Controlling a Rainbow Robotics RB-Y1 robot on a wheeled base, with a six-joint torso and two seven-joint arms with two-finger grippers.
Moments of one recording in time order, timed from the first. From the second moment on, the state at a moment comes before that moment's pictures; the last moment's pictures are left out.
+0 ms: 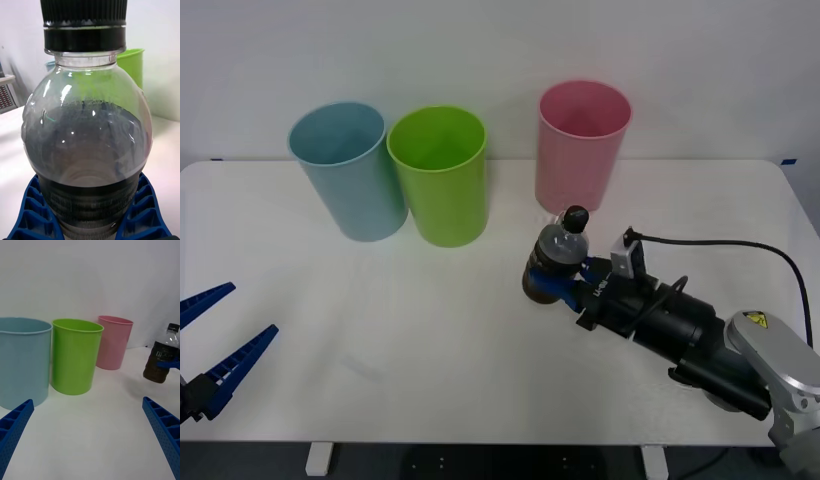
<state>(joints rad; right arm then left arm) -0.16 -0.44 0.26 -1.43 0.99 -0.72 0.12 0.35 0.40 0.52 -1.66 -0.96 -1.22 0.00</state>
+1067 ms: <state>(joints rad) -0.17 -0.54 0.06 -1.77 1.06 -0.64 -0.43 0.35 0.40 0.52 -1.66 -0.96 -1.22 0.00</state>
